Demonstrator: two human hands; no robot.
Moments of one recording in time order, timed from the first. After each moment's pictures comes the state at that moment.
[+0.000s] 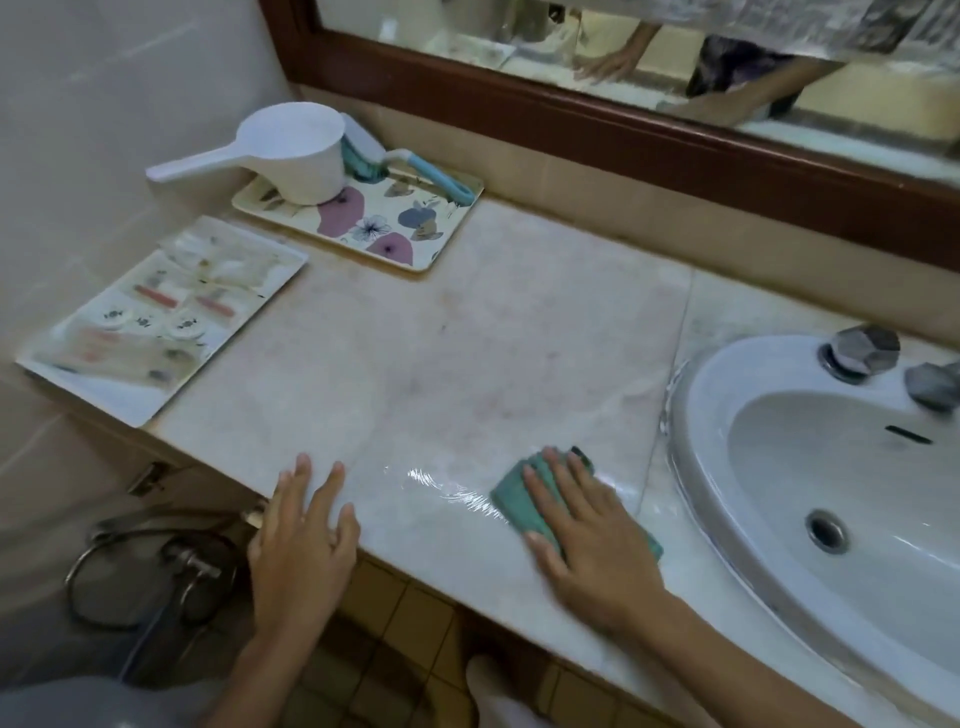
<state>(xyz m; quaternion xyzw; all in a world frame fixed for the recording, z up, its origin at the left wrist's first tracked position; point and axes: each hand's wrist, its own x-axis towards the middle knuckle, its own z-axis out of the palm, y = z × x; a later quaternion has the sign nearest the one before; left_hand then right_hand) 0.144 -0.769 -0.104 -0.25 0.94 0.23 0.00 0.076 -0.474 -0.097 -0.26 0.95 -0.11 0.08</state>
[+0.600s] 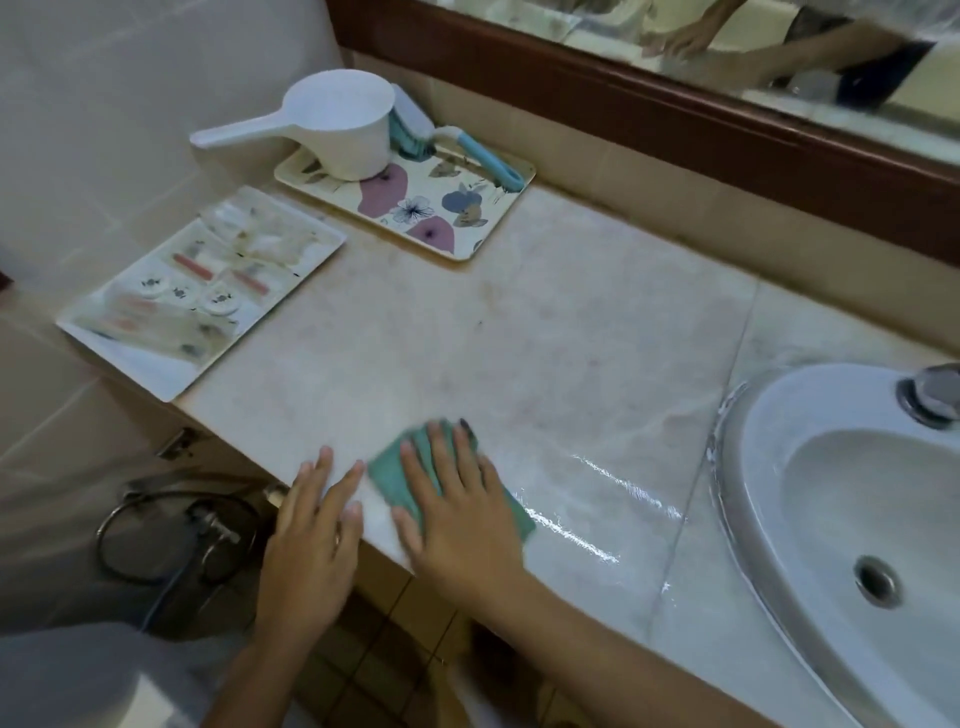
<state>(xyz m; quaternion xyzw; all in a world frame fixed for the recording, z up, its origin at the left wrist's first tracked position) 0.148 -0.782 -0.106 -0.21 0.93 0.29 -0.03 0.068 -0.626 -0.102 -0.32 0.93 -0.16 0.09</state>
